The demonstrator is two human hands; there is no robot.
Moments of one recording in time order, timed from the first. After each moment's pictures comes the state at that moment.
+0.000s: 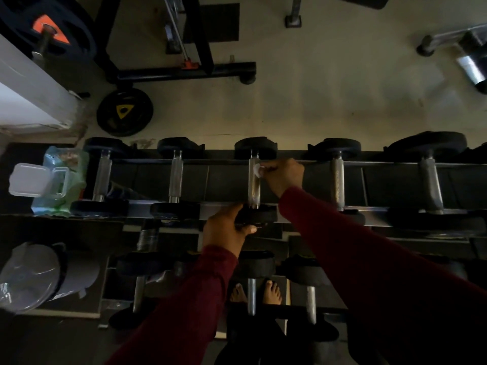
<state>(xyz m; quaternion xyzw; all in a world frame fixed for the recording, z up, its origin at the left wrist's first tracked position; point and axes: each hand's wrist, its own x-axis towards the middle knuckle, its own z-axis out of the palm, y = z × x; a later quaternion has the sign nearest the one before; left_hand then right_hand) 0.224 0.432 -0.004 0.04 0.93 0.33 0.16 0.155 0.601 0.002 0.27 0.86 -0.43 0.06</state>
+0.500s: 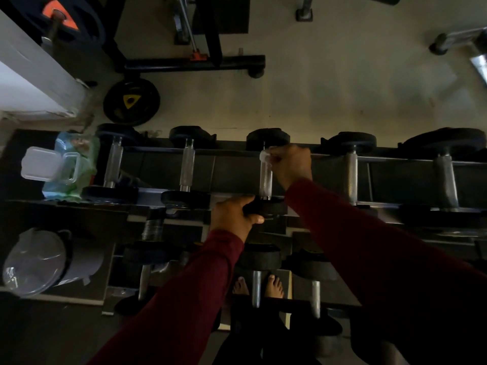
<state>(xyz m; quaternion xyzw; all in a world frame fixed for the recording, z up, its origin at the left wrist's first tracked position) 0.213 0.422 0.000 0.01 0.91 0.36 0.19 0.155 0.592 0.003 0.17 0.93 -0.33 -0.02</state>
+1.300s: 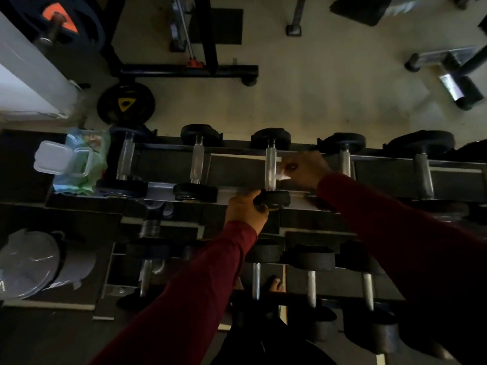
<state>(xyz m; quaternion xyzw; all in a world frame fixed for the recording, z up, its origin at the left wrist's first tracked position) 0.233 0.418 0.024 0.04 0.91 0.38 0.19 0.182 0.615 0.037 0.03 0.96 -0.24 0.15</state>
